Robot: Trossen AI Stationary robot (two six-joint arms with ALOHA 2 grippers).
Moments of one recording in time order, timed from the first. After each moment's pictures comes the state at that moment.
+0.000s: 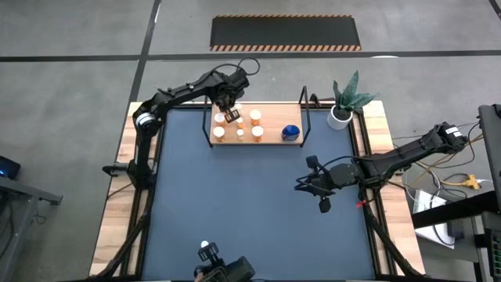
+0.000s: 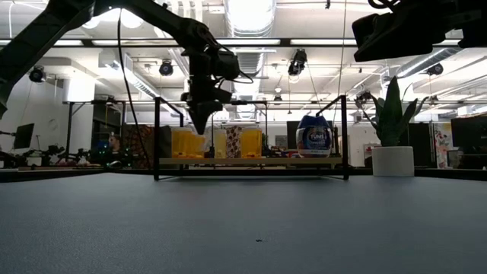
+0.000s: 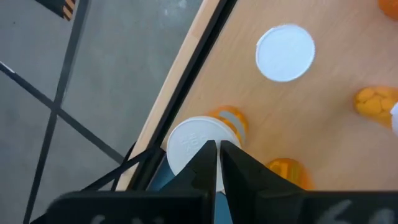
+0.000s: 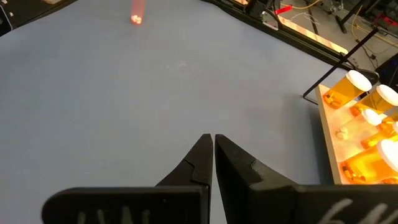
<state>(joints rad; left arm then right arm) 0.63 2.02 1.84 -1.12 -0.32 0.16 0.31 1.00 0.55 -0.05 0.16 -0.27</state>
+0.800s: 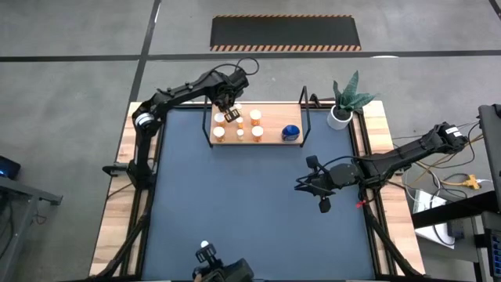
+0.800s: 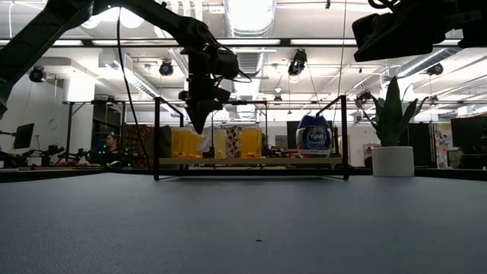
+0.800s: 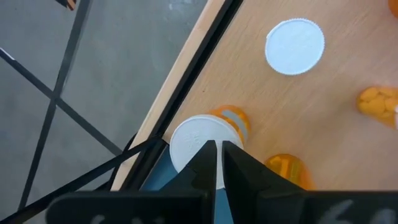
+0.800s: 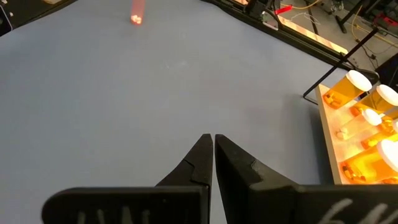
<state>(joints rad) 0.63 2.01 1.84 -1.14 -0.34 0.11 0.31 1.00 0.55 -0.05 0.16 -0.27</state>
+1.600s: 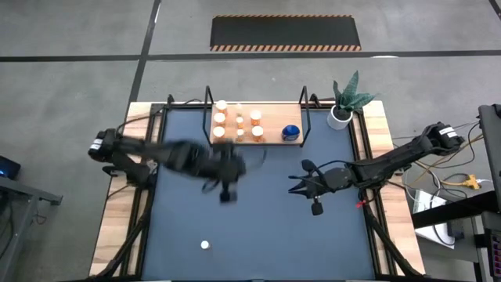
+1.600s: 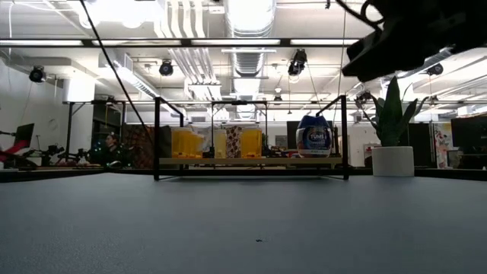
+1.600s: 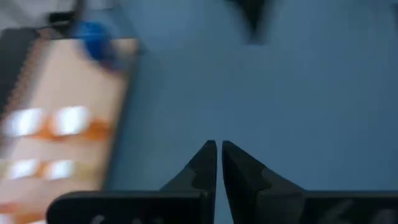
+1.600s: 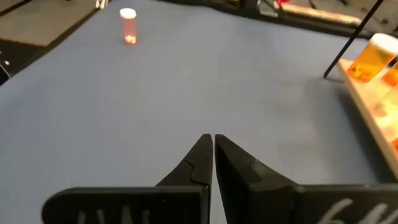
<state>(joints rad) -0.23 1.56 1.64 -0.95 -0.32 -0.20 0.31 1.13 0.47 0.21 0.16 -0.06</state>
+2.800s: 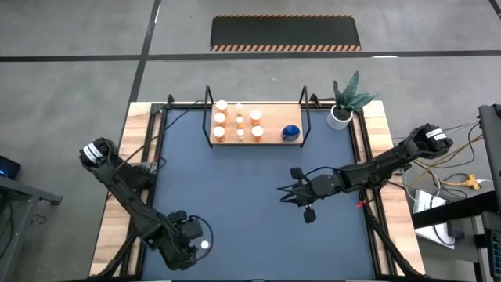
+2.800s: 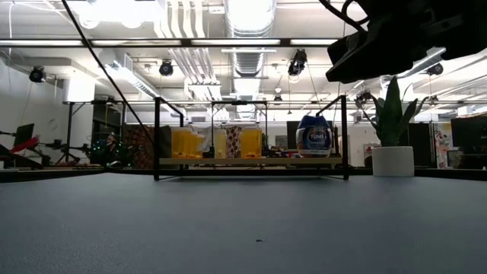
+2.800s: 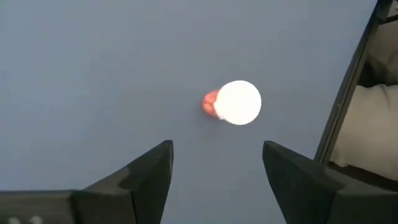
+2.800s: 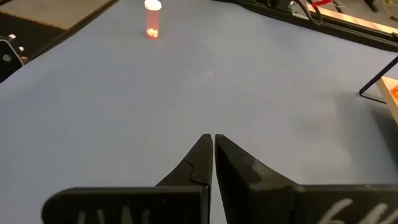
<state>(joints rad) -0.89 1.55 1.06 -0.71 -0.22 -1.28 0.32 1.33 0.57 0.27 0.10 -0.12</state>
